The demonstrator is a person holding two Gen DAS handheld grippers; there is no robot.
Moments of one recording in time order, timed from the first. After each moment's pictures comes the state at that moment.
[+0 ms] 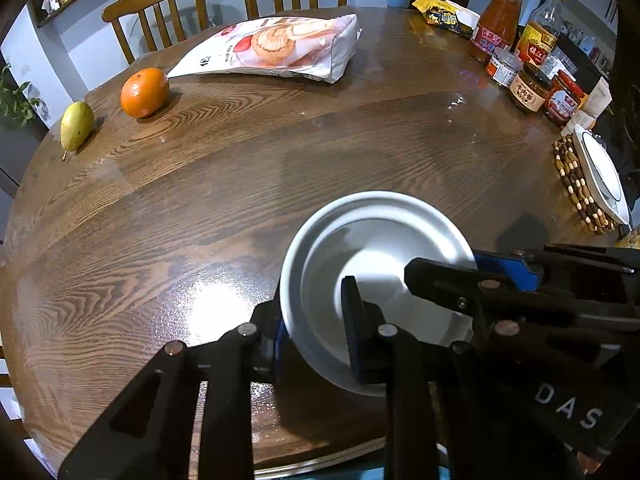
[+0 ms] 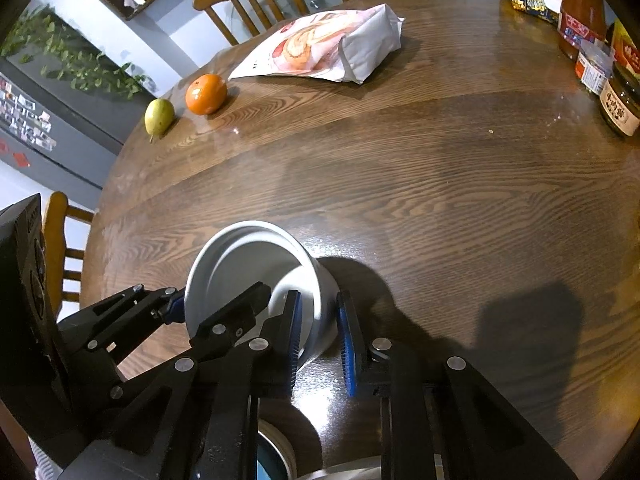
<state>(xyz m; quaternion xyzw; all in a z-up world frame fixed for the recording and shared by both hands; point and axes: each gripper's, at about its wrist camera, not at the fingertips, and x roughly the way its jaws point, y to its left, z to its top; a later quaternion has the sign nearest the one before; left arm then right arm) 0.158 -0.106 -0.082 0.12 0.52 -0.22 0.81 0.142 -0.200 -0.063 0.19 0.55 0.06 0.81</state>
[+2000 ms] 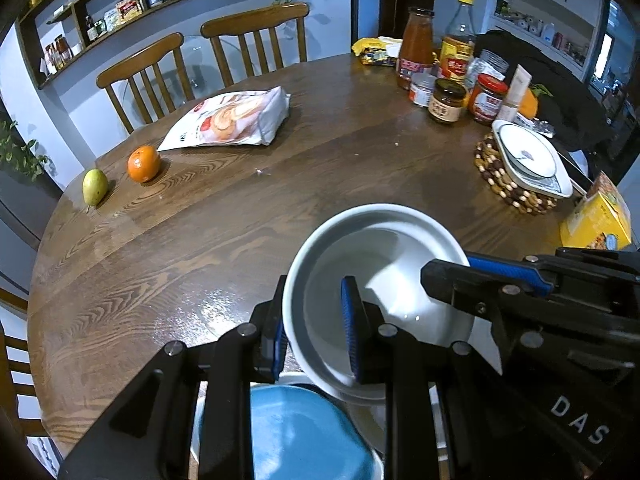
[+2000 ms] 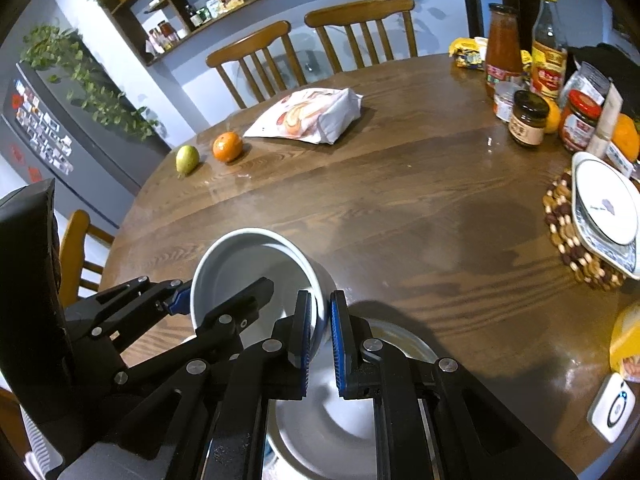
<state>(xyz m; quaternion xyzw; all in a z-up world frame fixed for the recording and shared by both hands) 0.064 -0.138 -0.011 0.16 0.44 -0.26 0.85 0.029 -0.228 0.008 0.19 0.45 0.03 0.87</state>
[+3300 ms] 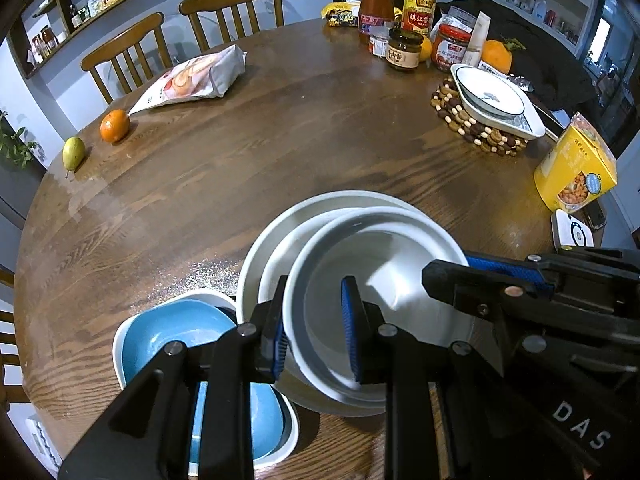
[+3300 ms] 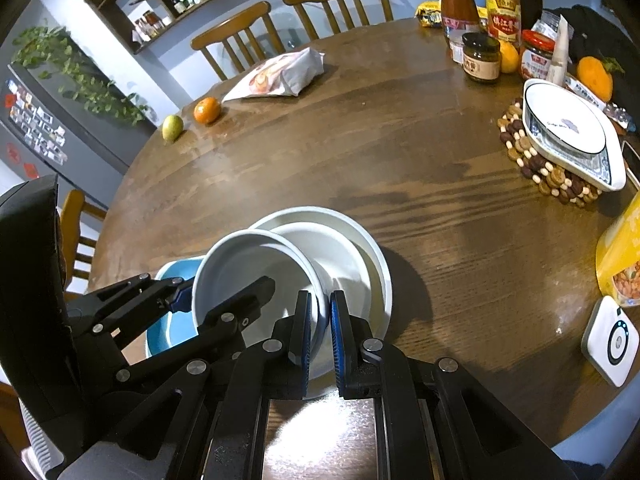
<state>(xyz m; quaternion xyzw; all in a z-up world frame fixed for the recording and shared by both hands) 0.001 -0.165 -0.046 0.17 0.48 -0.26 0.82 -0.038 -0.251 -0.026 0.20 0.49 0.02 0.85</state>
